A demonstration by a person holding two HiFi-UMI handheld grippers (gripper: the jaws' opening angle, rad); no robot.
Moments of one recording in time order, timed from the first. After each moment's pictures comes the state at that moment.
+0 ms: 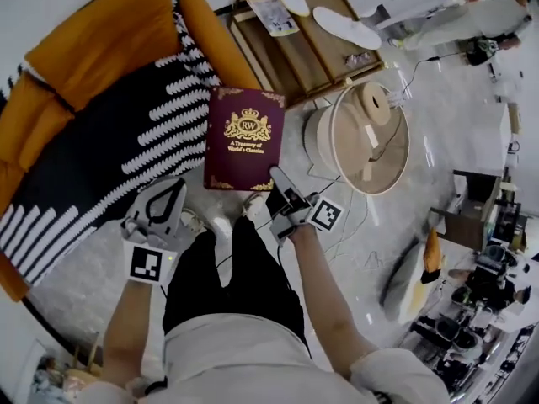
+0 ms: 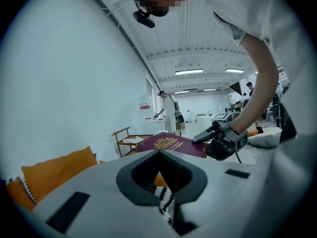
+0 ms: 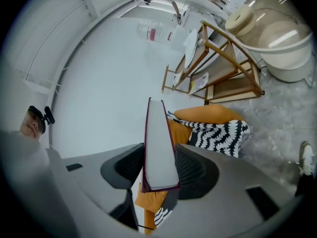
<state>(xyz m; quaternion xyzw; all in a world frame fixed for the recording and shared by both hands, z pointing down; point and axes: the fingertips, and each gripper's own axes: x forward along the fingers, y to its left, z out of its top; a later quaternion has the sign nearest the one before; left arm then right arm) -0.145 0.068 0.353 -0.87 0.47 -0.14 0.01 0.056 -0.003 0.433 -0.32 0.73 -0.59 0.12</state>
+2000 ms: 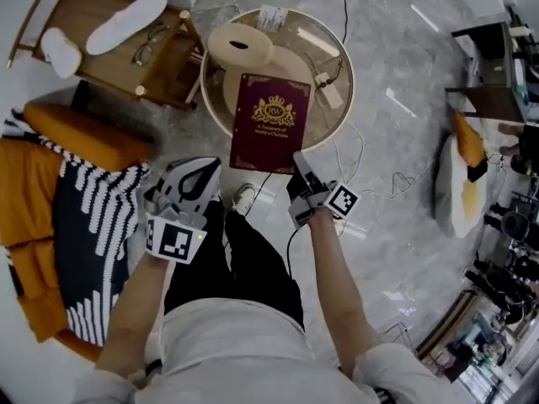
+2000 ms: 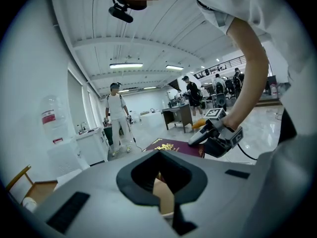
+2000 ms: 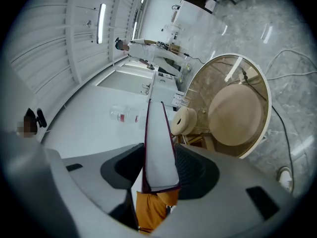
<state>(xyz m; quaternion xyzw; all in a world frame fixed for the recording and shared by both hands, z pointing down) 0.457 -0.151 0.420 -0.97 0.13 -0.19 0.10 0.640 -0.090 0.546 -0.54 0.55 -0.56 0.31</state>
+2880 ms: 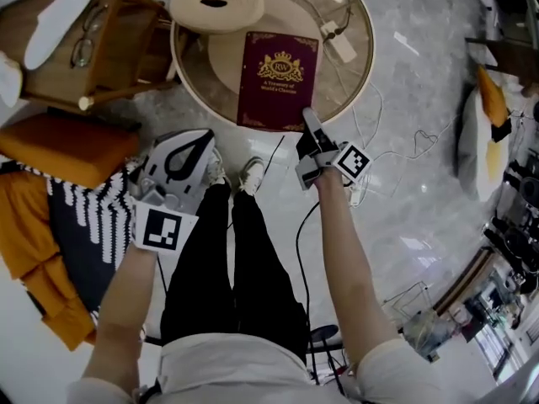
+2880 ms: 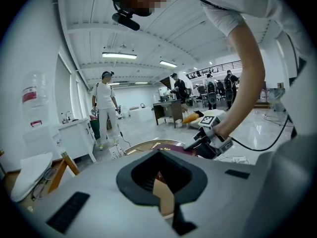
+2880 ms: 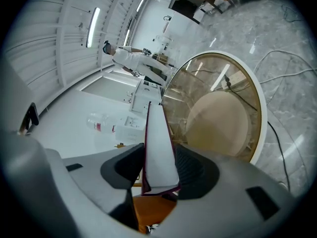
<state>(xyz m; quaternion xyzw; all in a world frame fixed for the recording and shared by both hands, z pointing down) 0.474 -0.191 0.484 -0.97 0.07 -0.21 0.08 0.677 -0.112 0.650 -0.61 0.50 -0.55 0.29</state>
